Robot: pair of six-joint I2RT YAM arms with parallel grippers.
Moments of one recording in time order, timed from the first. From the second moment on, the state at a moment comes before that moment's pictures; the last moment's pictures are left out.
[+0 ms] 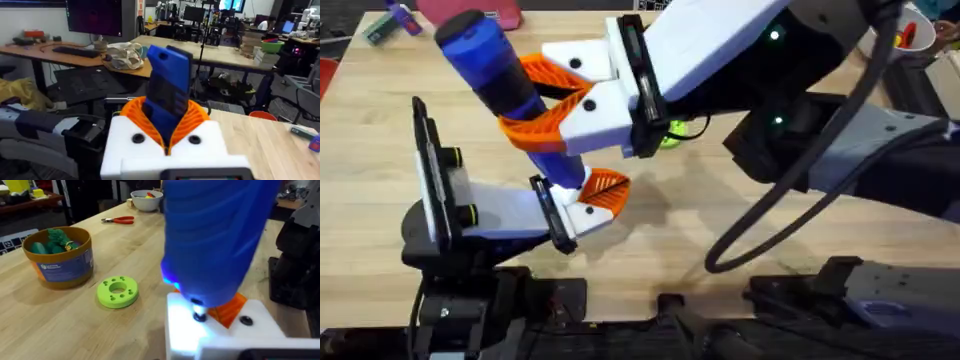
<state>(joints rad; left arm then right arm) 0.02 0.01 0.01 -0.12 1.13 0.06 0.80 1.43 0.87 0.85 -0.95 0.10</state>
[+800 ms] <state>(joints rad) 0.02 0.01 0.01 -0.12 1.13 0.06 0.79 1.33 1.05 0.46 -0.91 -0.04</state>
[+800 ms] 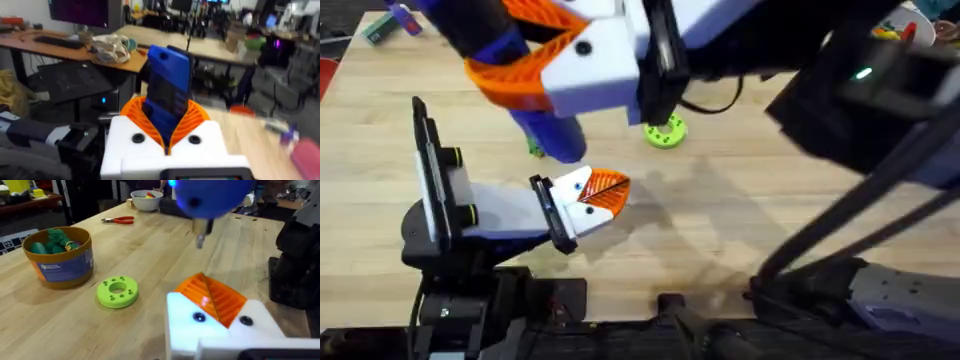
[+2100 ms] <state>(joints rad) 0.02 0.01 0.01 -0.12 1.13 0.06 0.27 1.80 1.33 -1.01 0.07 -0.99</state>
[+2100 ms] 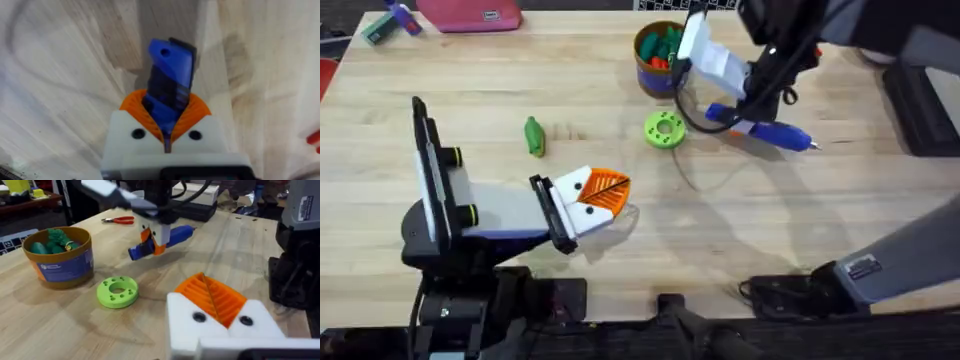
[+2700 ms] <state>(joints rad) 0.02 0.01 0.01 -0.12 1.13 0.07 0.26 1.84 1.34 -0.97 0.10 -0.94</state>
